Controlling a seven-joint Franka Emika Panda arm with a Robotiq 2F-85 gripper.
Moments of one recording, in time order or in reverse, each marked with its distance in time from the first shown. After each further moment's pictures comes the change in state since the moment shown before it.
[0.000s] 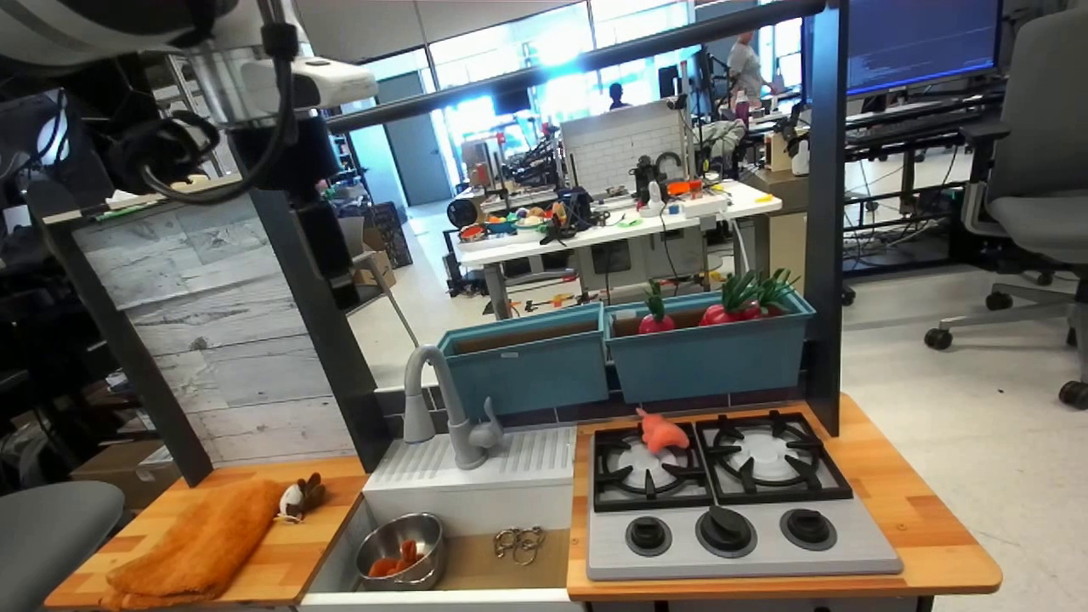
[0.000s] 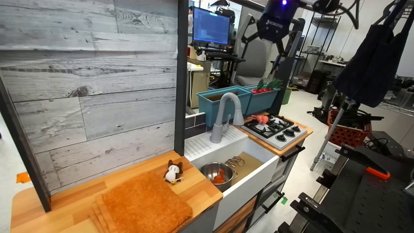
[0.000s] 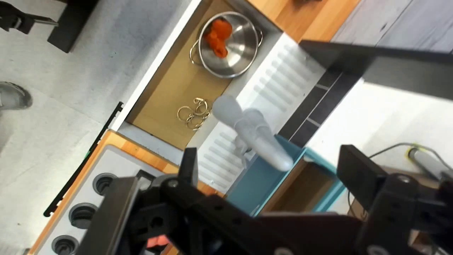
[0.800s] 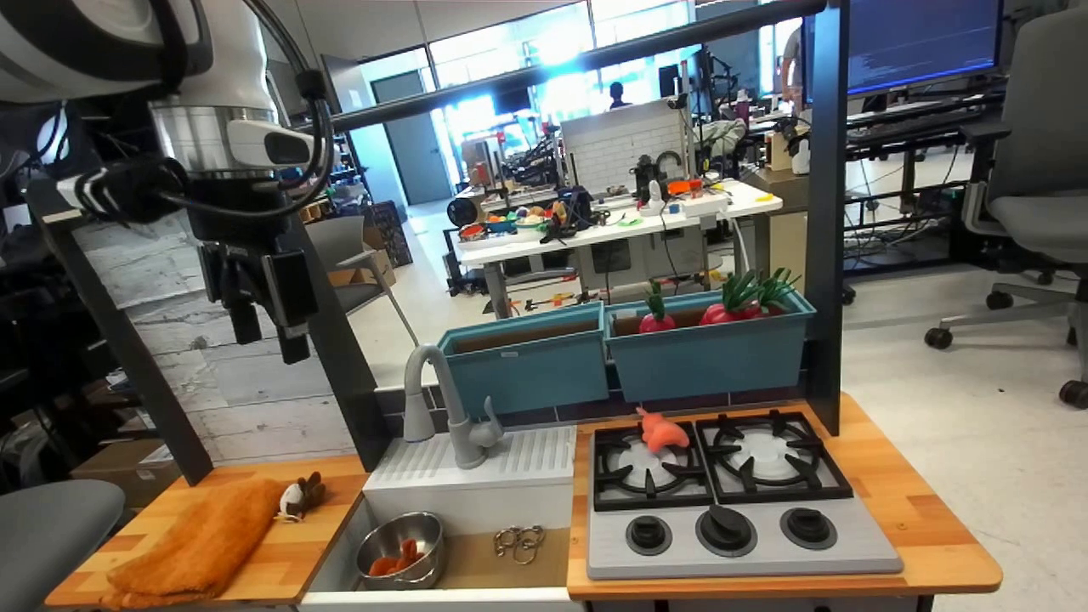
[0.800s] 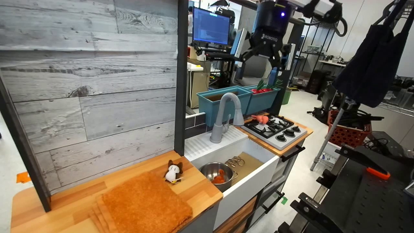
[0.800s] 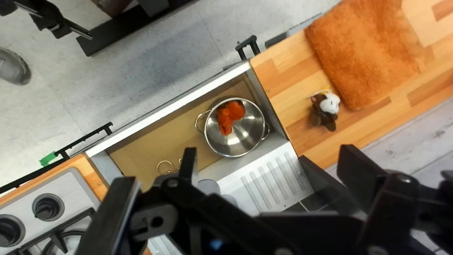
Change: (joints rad) arm 0.007 0.047 0.064 0.009 -0.002 -0.176 -0.376
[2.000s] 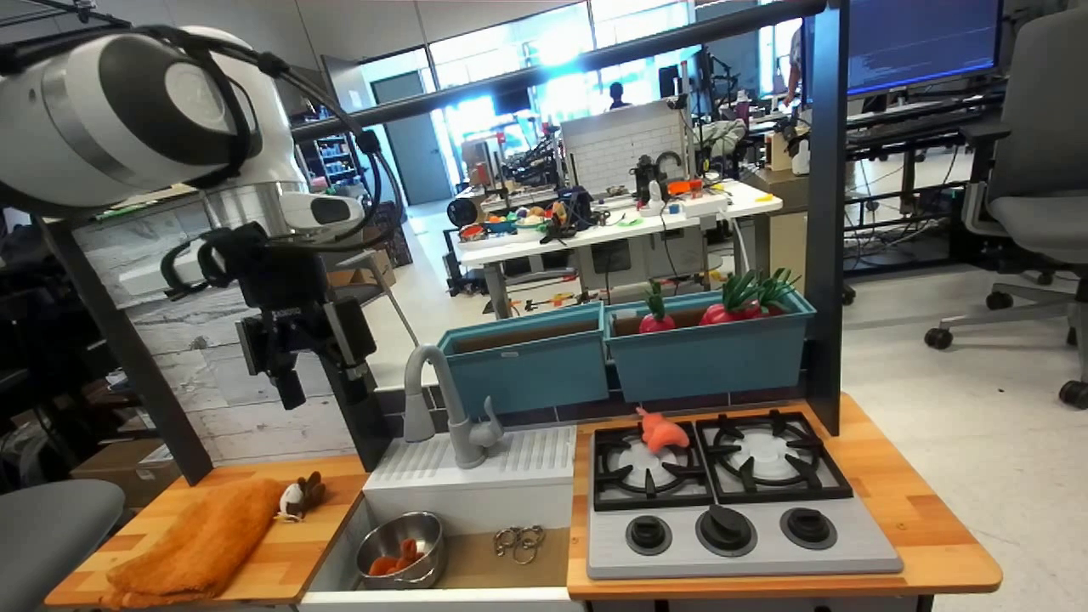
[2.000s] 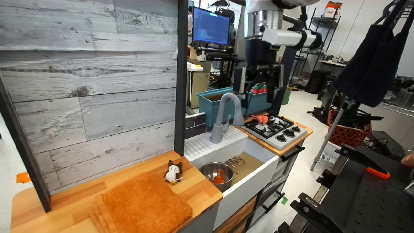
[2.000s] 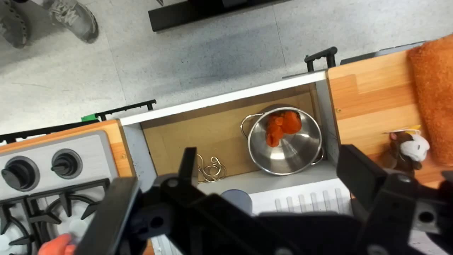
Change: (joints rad) arm 0.055 0.183 -0.039 0.104 -0.255 0.000 -0.035
